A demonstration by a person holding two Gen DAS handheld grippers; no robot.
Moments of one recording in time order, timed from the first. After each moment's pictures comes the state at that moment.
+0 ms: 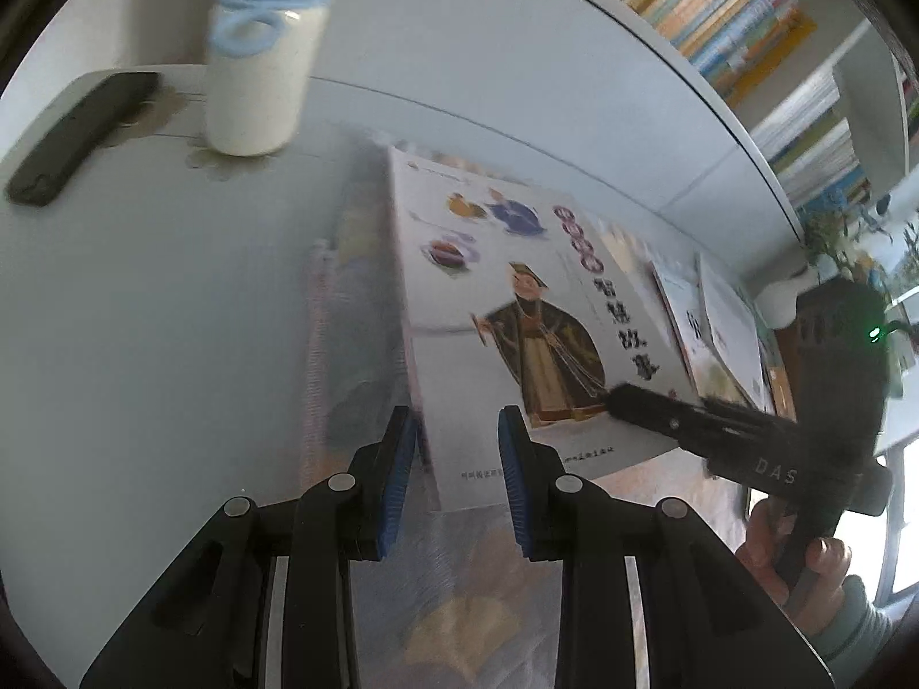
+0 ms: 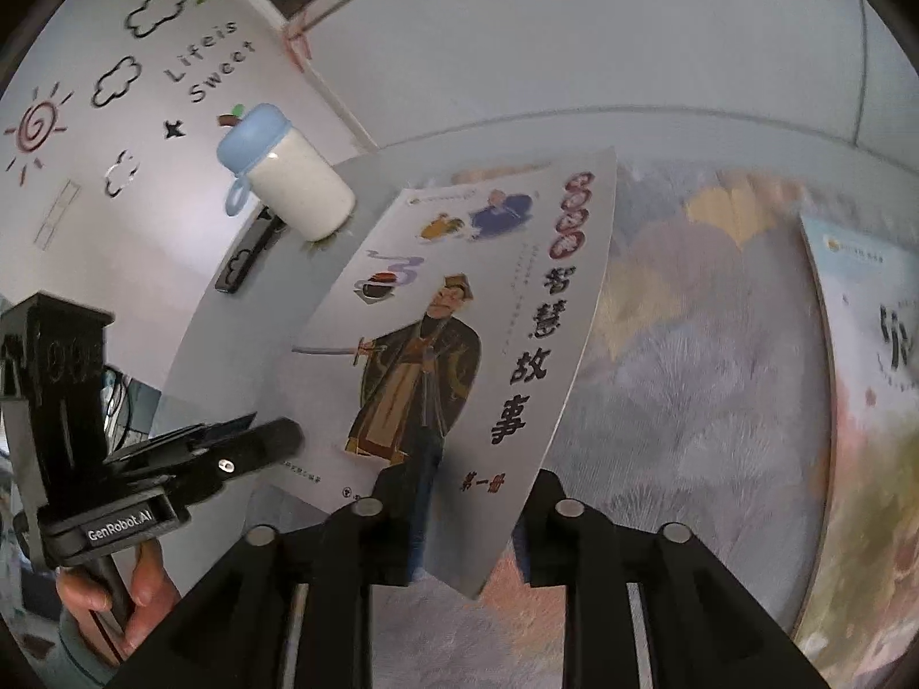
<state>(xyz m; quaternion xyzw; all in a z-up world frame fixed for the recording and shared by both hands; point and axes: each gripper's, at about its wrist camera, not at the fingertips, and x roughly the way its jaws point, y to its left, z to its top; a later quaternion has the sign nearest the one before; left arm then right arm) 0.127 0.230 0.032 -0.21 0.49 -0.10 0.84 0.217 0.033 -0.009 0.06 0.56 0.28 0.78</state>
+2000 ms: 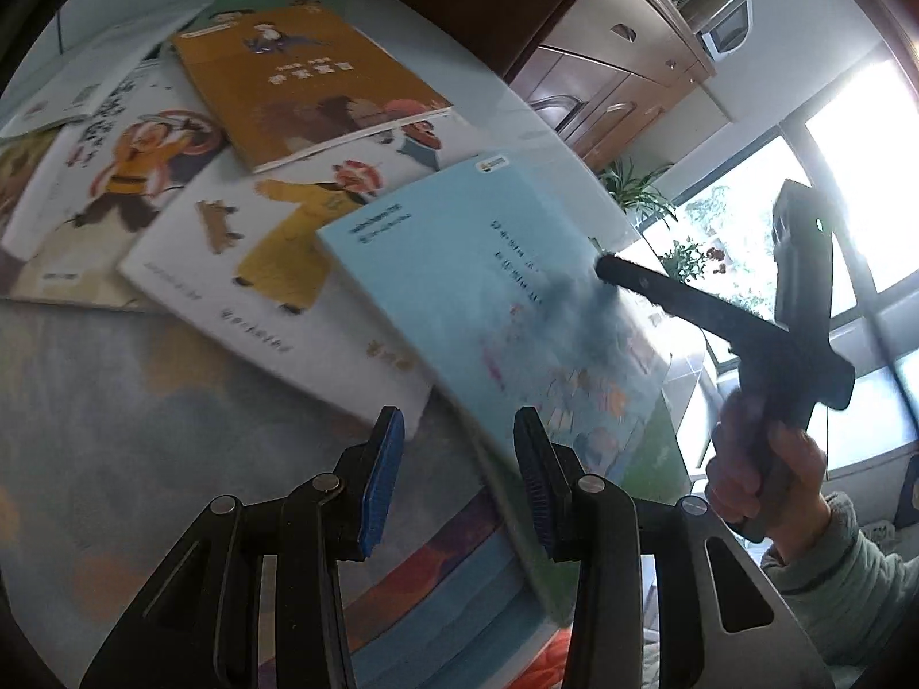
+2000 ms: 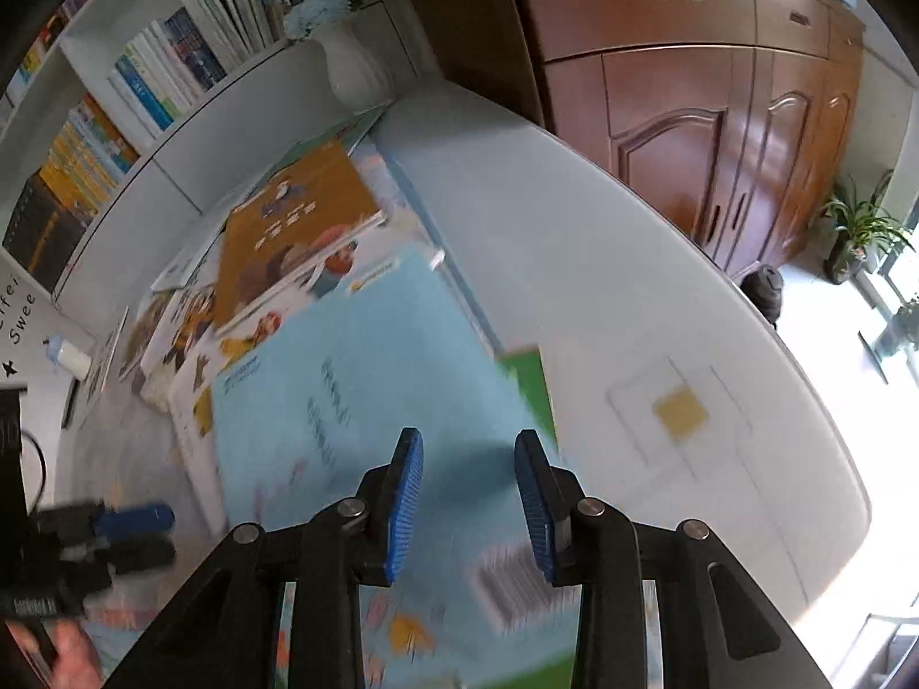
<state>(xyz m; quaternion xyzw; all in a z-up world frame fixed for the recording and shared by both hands) -0.087 -0.330 0.059 -0.01 0.57 -0.37 0.73 -0.114 -0.568 0.032 0.18 0.48 -0.06 0.85</state>
